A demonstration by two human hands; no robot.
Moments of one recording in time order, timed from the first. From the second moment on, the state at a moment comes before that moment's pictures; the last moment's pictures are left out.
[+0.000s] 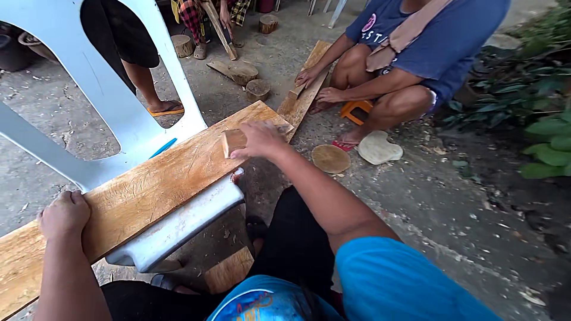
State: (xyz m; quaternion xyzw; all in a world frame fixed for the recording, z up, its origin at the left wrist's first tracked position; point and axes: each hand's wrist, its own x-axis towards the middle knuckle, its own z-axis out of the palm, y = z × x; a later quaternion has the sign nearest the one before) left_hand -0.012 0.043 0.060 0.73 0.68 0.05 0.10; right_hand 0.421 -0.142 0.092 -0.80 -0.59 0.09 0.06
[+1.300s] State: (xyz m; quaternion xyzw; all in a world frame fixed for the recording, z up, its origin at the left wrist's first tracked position) left_hand -0.006 0.037 0.061 0.71 0.70 0.04 0.09; right_hand 0.297 -0.067 0.086 -0.73 -0.67 0.09 0.10
